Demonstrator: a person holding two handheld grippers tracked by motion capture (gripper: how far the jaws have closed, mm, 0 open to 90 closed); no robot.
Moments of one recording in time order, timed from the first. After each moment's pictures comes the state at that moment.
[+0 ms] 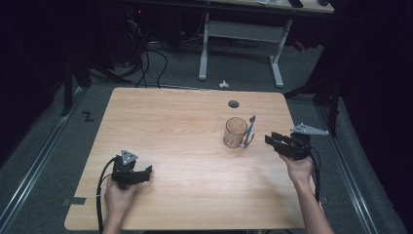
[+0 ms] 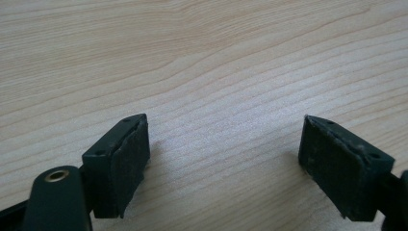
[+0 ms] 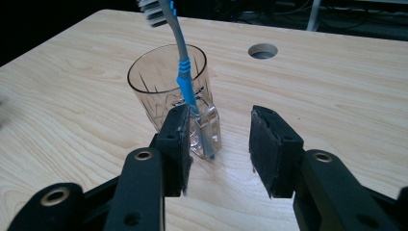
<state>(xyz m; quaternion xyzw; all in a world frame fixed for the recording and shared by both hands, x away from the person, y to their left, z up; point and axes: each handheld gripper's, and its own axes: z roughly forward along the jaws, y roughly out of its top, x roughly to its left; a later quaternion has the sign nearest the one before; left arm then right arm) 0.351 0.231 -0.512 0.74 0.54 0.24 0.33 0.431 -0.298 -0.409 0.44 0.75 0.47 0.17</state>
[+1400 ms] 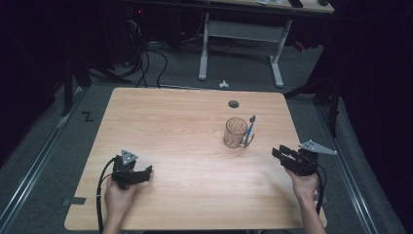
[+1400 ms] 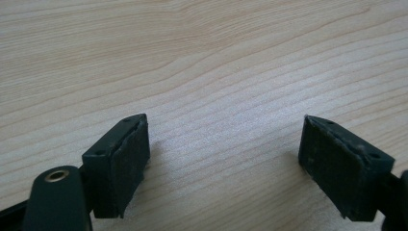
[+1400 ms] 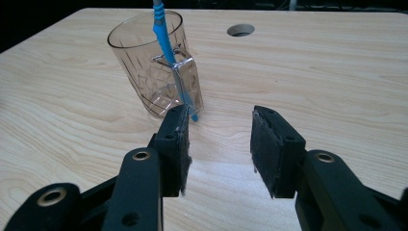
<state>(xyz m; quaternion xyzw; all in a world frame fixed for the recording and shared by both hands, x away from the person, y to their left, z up) 0.351 0.231 -0.512 0.74 0.54 0.24 0.33 0.395 -0.321 -0.439 0.46 0.73 0.47 0.19</state>
